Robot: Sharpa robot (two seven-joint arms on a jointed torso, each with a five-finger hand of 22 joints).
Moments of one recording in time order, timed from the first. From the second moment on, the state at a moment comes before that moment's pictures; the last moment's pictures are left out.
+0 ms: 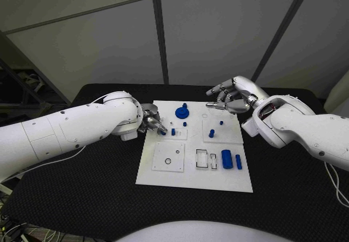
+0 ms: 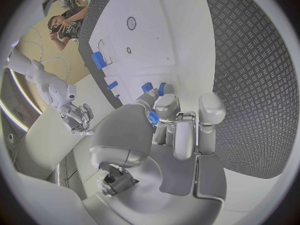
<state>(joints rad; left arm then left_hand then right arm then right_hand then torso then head) 1.19 -0.75 0.04 1.41 -1.10 0.14 -0.54 1.18 0.06 0.24 -0.03 0.34 1.12 0.03 0.14 1.06 1.47 -0.03 0.83 1.29 1.46 -0.09 1.53 1.31 0.12 1.25 0.02 1.22 1.09 1.21 -0.79 0.03 1.55 -1.00 -0.42 0.04 1.46 -0.14 0.09 0.28 0.08 0.95 0.12 0.07 0.07 1.17 0.04 0.67 0.78 1.42 -0.04 0.87 0.79 0.12 1.29 0.07 1.01 1.02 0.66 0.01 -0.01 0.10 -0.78</state>
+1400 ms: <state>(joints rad) 1.20 -0.71 0.03 1.35 -1.10 0.15 -0.56 1.05 -0.04 0.32 -0.04 0.13 1.16 0.01 0.13 1.06 1.46 -0.05 0.82 1.29 1.46 -0.10 1.52 1.31 0.12 1.25 0.02 1.21 1.10 1.21 -0.79 0.03 1.55 -1.00 -0.41 0.04 1.45 -0.14 0.09 0.28 0.08 0.95 0.12 0.07 0.07 1.17 0.04 0.67 0.78 1.42 -0.04 0.87 0.79 0.12 1.29 0.07 1.00 1.01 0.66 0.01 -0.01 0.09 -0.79</state>
